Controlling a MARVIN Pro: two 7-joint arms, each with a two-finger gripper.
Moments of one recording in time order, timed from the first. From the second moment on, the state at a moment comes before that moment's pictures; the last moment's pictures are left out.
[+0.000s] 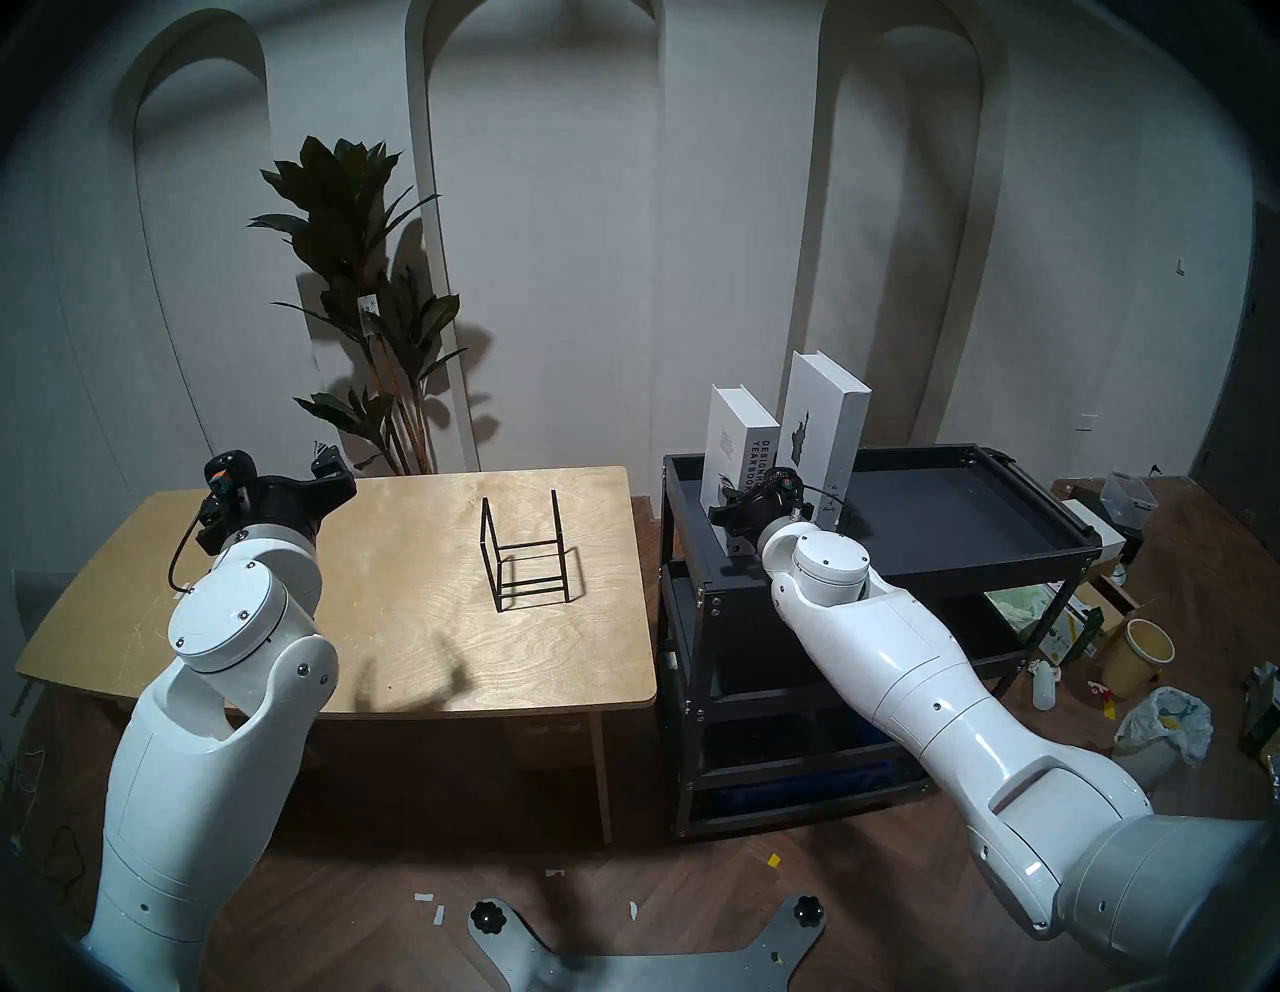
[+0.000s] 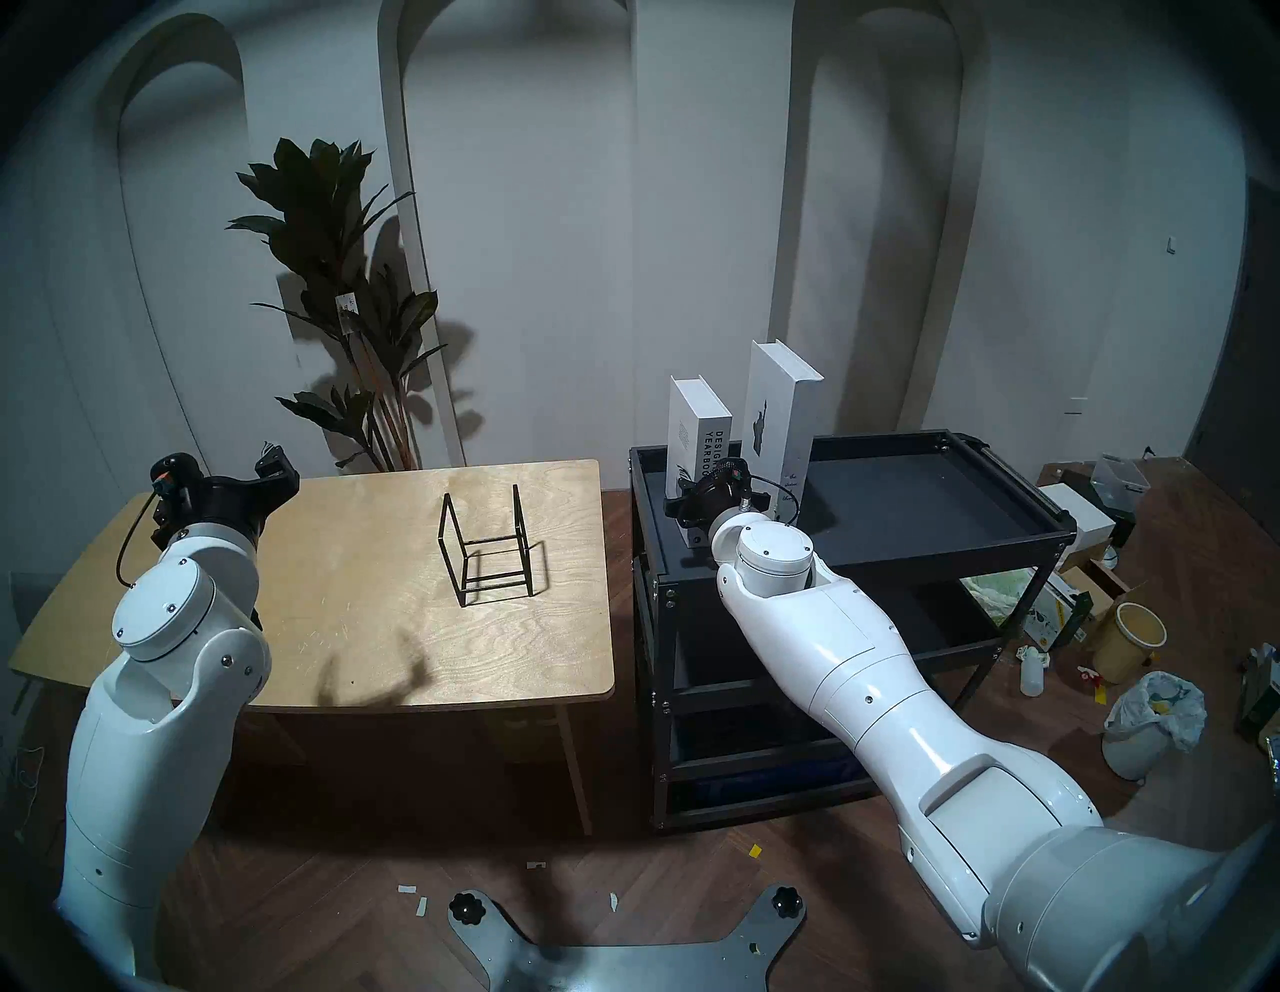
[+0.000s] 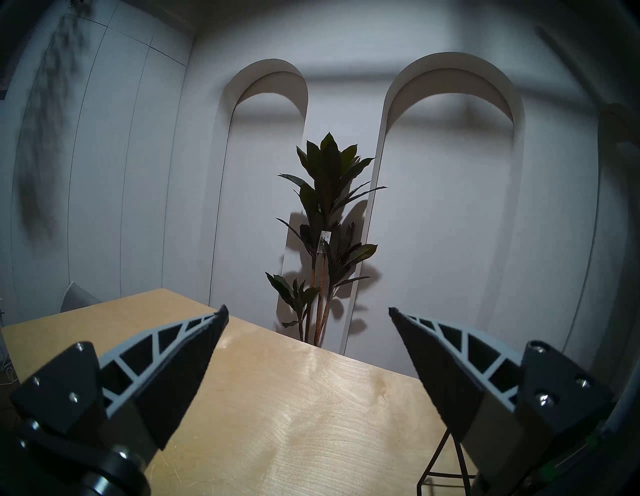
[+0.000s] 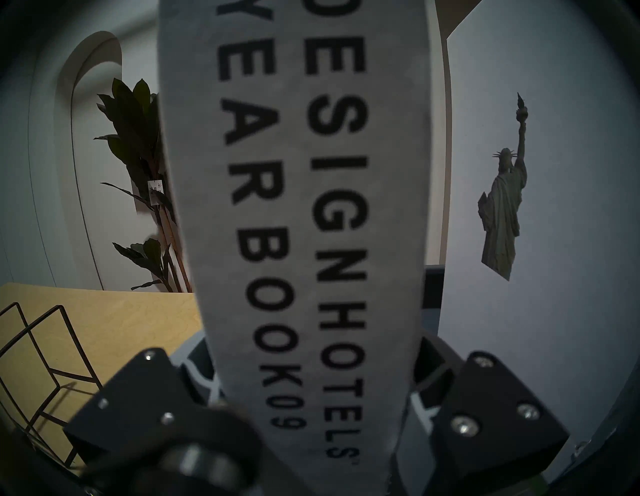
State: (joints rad) left arm 1.70 -0.98 -1.61 -2.17 -0.71 0.25 0.81; right arm -1.00 -1.28 1.04 -1.14 0.58 0.06 -0.15
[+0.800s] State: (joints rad) left arm 1.69 -0.98 -1.60 -2.17 -0.71 0.25 0.81; right arm -1.07 -1.23 1.05 -1.28 0.61 0.13 -0.19
